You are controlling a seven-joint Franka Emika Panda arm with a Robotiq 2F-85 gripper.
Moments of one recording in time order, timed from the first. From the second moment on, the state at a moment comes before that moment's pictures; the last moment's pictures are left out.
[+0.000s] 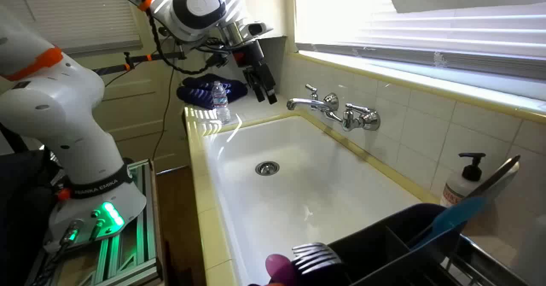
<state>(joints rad) -0.18 -0.42 0.05 -2.65 -0.31 2.48 0.11</state>
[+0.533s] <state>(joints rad) -0.17 -0.42 0.05 -2.65 -0.31 2.48 0.11</state>
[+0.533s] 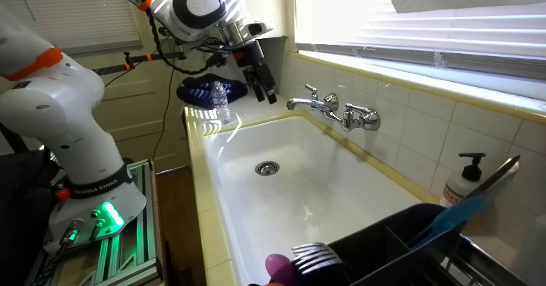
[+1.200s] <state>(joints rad) -0.01 -0.29 0.13 -2.56 -0.31 2.48 0.09</state>
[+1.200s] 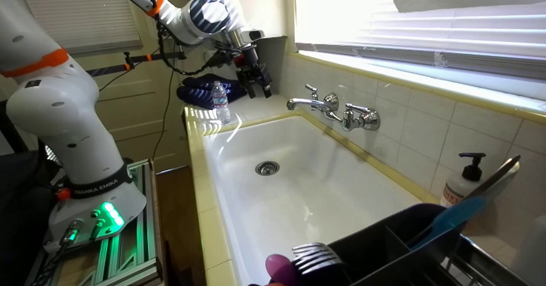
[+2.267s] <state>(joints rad) 0.09 -0.15 0.14 -2.51 -0.27 2.56 -0.03</state>
